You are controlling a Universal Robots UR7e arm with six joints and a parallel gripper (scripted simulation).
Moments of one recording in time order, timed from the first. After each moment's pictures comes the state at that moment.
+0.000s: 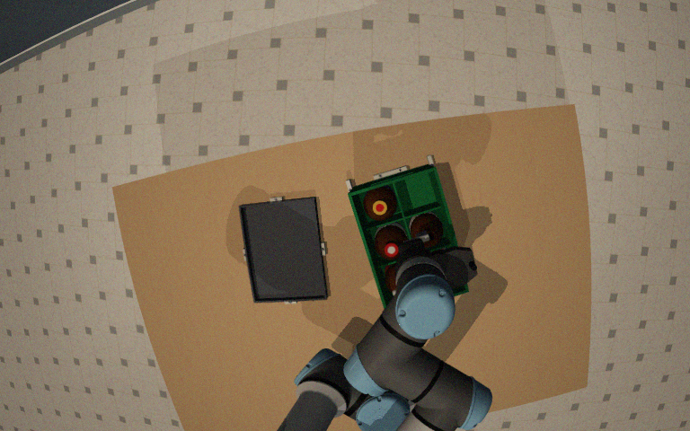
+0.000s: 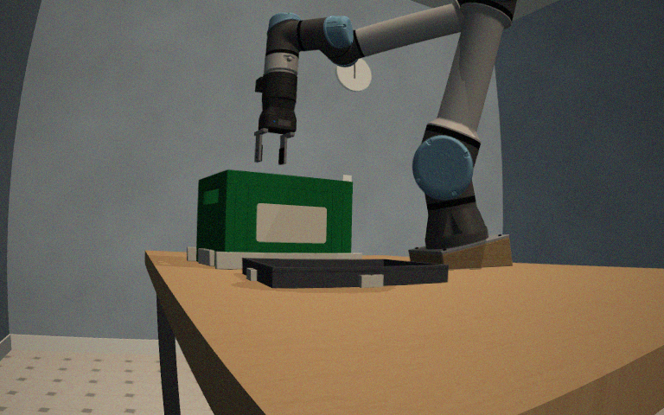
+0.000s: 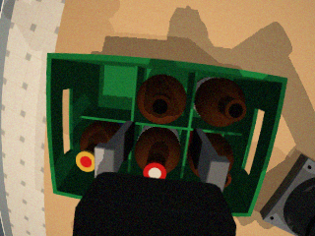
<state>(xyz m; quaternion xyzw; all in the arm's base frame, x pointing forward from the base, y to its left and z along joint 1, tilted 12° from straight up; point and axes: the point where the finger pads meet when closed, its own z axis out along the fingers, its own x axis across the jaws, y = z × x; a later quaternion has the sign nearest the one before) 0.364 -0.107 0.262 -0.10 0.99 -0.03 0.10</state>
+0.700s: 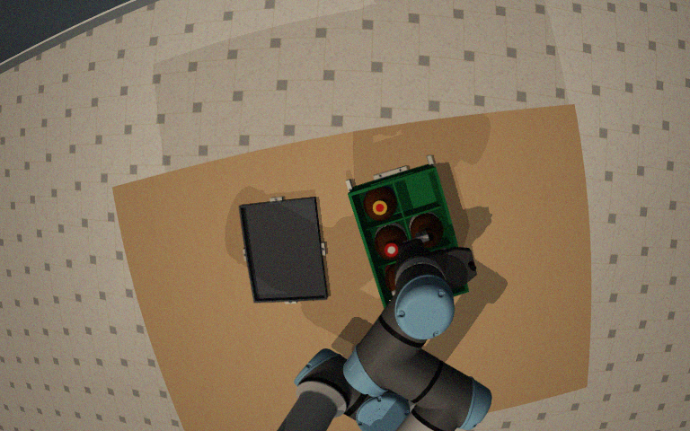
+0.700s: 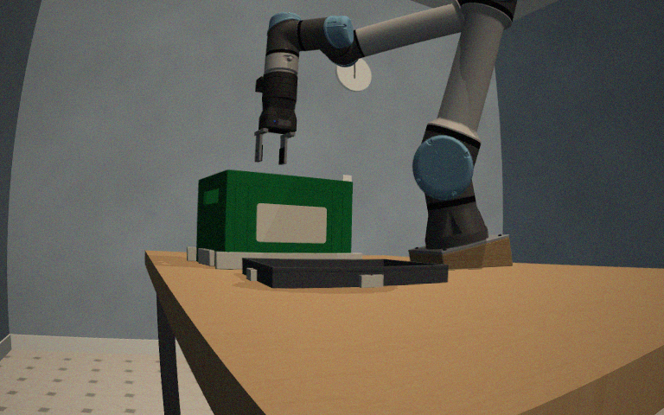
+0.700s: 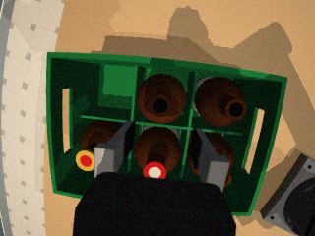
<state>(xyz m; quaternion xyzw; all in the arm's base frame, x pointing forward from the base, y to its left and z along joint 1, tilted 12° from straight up) 0.363 -0.106 0.262 -0.10 0.99 -0.03 0.10</state>
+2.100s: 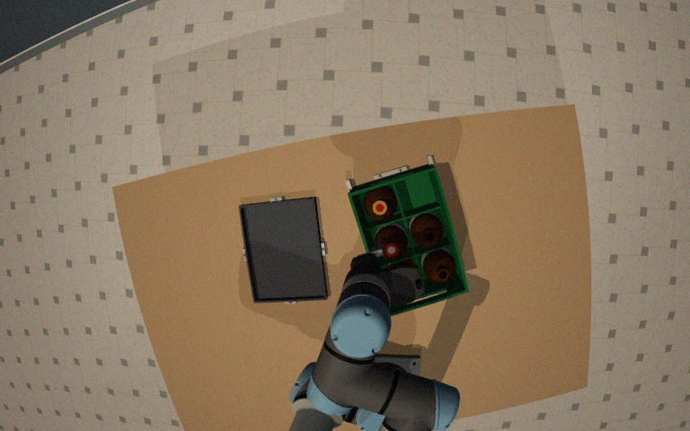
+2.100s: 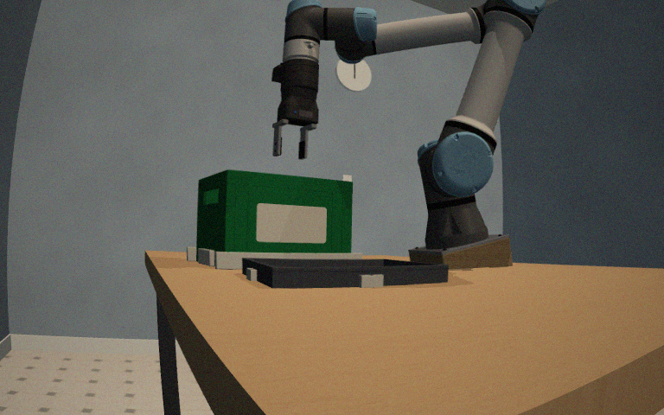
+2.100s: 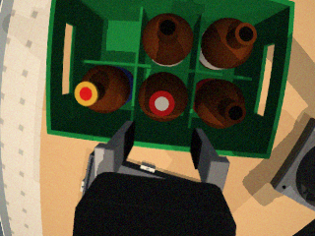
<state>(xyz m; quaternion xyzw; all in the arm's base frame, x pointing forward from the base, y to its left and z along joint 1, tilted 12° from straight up) 0.346 -0.021 0.256 -0.10 0.99 -0.03 0.10</state>
